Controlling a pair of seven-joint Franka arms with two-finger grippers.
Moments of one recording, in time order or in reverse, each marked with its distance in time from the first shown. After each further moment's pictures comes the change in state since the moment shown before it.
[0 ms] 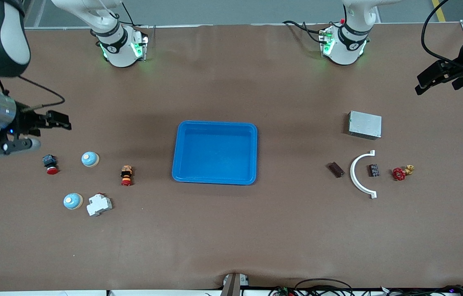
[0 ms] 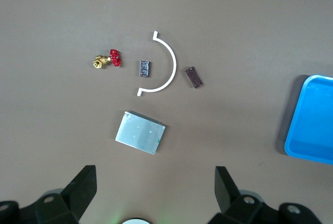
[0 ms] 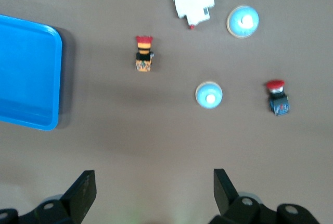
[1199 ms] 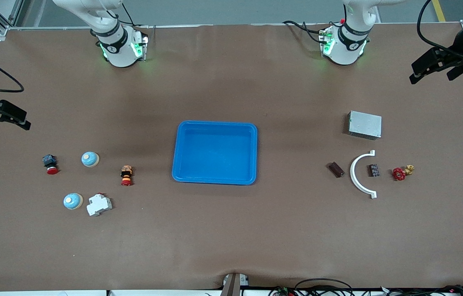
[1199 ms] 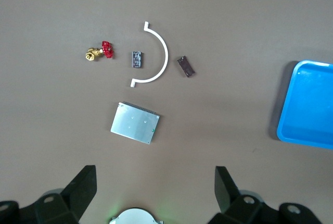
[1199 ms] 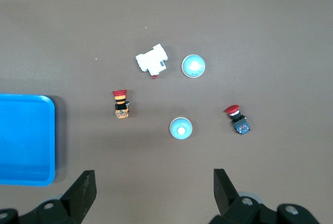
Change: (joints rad) left arm -0.116 -0.029 0.091 0.002 -0.012 -0.038 0.002; right arm -0.089 -0.040 -0.015 0.084 -0.003 0.098 0.094
